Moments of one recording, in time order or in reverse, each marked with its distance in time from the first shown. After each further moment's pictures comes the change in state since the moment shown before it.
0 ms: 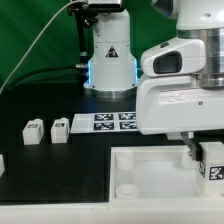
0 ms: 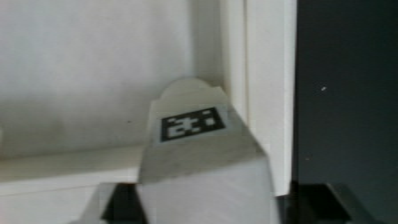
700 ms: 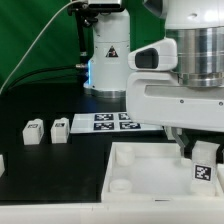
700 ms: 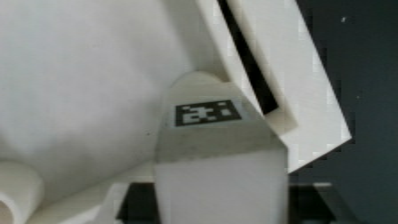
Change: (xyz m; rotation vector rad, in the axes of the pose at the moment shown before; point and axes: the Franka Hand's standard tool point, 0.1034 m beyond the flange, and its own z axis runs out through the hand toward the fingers) arm 0.004 0.015 -0.001 -0.021 0.011 0.357
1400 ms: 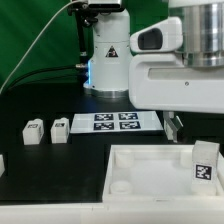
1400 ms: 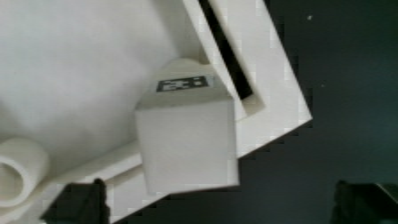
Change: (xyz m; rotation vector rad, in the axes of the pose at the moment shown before) arm 0.002 -0.011 -0.028 0.021 0.007 -0.021
